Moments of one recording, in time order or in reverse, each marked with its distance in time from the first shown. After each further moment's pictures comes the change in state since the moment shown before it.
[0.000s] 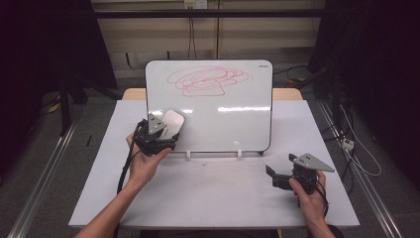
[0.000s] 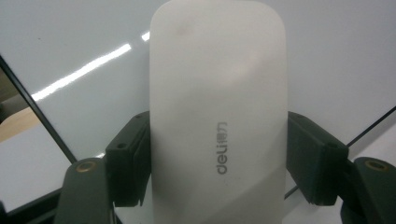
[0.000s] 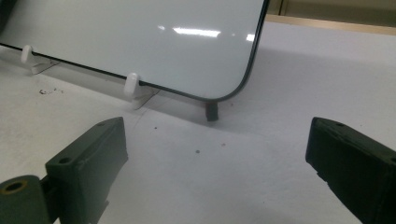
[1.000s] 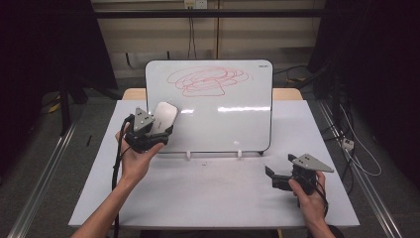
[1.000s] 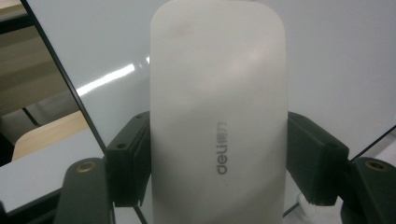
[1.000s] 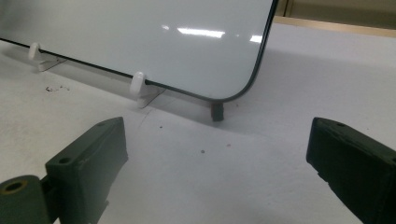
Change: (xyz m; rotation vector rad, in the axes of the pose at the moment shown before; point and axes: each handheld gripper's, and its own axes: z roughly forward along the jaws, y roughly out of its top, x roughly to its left) left arm 0.015 0.014 -0.027 -0.110 -0.007 -0.047; right arm 0.002 0.000 0.000 -0.002 0.012 -0.011
